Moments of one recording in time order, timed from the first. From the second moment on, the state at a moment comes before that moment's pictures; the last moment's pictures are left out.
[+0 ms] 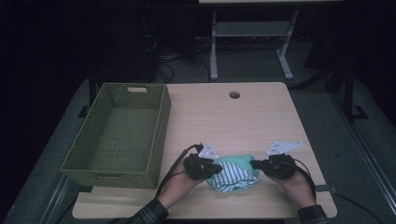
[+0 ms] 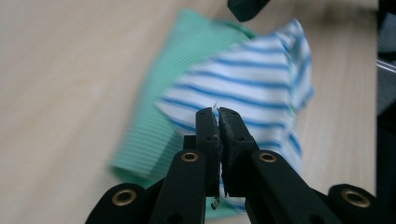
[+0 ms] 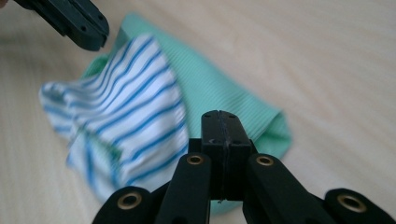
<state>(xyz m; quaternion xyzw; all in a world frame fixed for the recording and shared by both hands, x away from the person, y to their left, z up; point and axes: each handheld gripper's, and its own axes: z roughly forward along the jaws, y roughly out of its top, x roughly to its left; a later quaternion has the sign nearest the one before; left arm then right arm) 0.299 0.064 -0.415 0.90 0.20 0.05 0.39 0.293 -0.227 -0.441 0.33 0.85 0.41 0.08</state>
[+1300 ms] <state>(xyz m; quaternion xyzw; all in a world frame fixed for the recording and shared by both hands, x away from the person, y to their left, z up) 0.340 0.058 -0.456 0.92 0.24 0.08 0.31 0.324 -0.207 -0.467 0.35 0.86 0.36 0.10</state>
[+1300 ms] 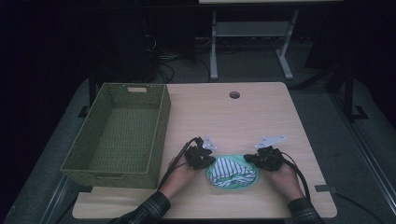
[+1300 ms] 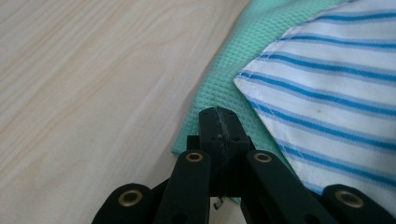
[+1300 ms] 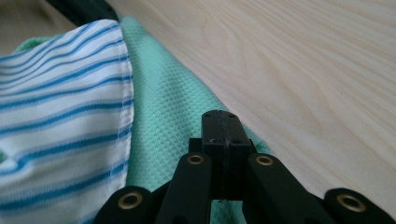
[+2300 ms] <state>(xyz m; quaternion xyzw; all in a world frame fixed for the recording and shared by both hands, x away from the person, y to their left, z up) 0.370 0.059 -0.435 0.90 0.23 0.08 0.37 0.303 -0.212 -0.456 0.33 0.86 0.38 0.10</state>
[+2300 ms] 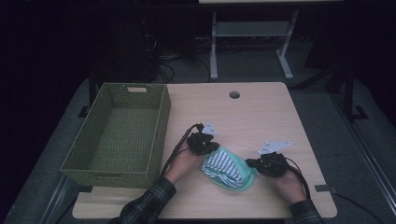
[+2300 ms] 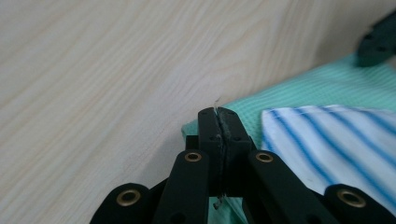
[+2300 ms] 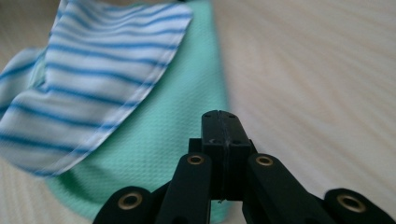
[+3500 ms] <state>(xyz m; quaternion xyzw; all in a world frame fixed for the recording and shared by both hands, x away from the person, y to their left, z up) 0.285 0.069 -0.456 0.92 0.19 0.00 0.34 0.336 -0.193 -0.469 0.32 0.87 0.37 0.07</state>
